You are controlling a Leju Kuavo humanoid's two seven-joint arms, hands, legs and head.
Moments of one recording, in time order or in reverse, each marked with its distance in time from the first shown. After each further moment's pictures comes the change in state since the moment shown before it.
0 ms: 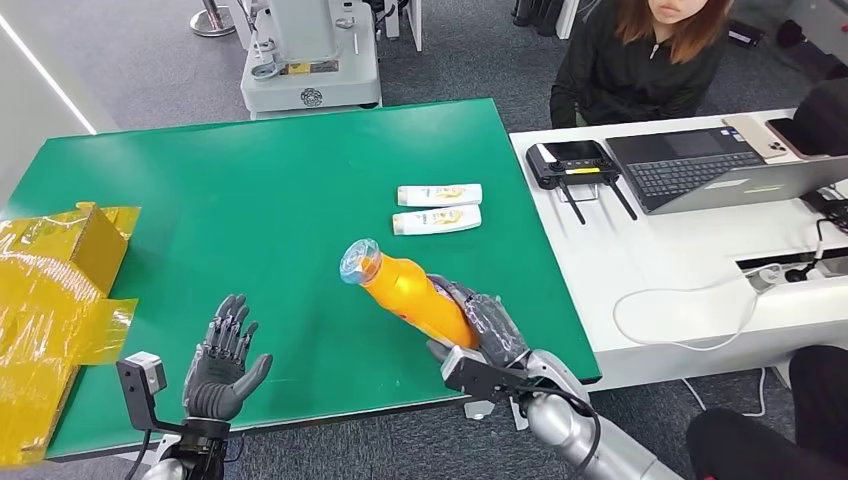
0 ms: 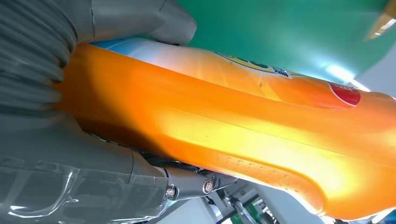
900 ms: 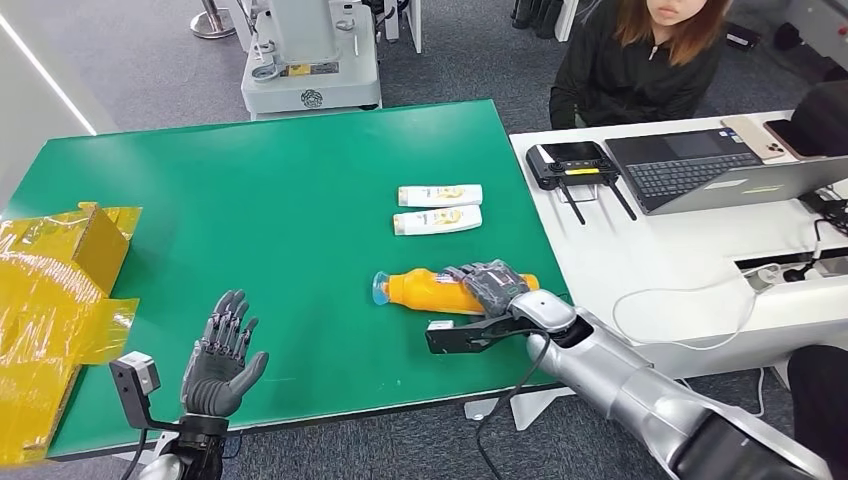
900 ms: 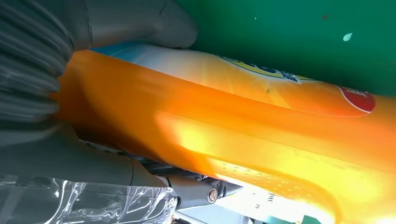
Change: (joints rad) left arm -0.023 0.023 -0.020 0.030 0.054 -0.026 -0.023; right arm -0.392 -0.085 0.245 0.376 0.486 0.357 0.387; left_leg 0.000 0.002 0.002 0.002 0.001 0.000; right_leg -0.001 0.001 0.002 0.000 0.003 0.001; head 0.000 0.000
